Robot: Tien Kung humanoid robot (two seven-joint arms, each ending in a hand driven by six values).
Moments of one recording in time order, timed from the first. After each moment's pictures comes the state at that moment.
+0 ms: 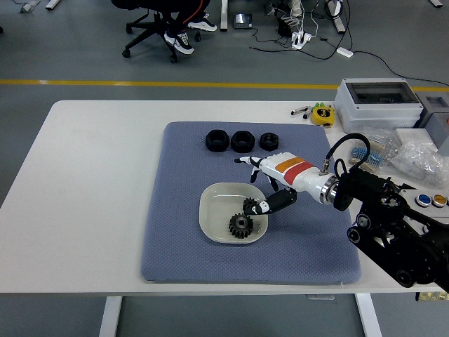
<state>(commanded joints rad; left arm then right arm) -0.17 0.12 -0.65 -0.24 1.02 0.17 0.16 0.71 -0.21 0.69 1.04 -1.98 -0.01 0.20</state>
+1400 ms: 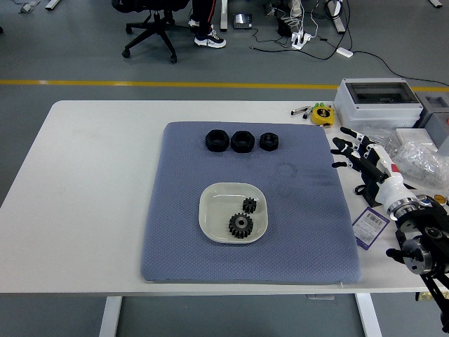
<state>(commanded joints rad) -0.16 0.11 -0.65 -0.24 1.03 0.17 0.16 0.35 -0.26 1.11 1.15 -0.75 -0.15 0.11</state>
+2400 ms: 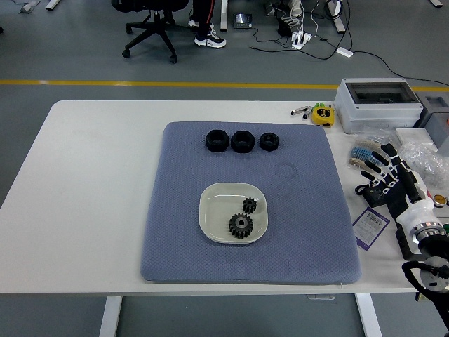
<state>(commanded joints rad) -0.17 0.11 -0.64 -0.24 1.03 0.17 0.16 0.23 -0.22 1.27 1.16 -0.58 -0.10 0.14</state>
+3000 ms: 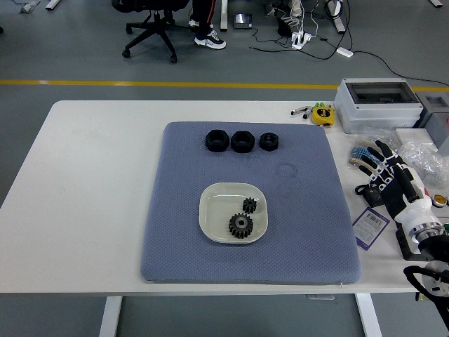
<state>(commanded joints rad) -0.17 0.11 -0.63 -0.24 1.02 0.17 0.16 0.23 -0.22 1.29 1.15 -0.63 -0.01 0.16</state>
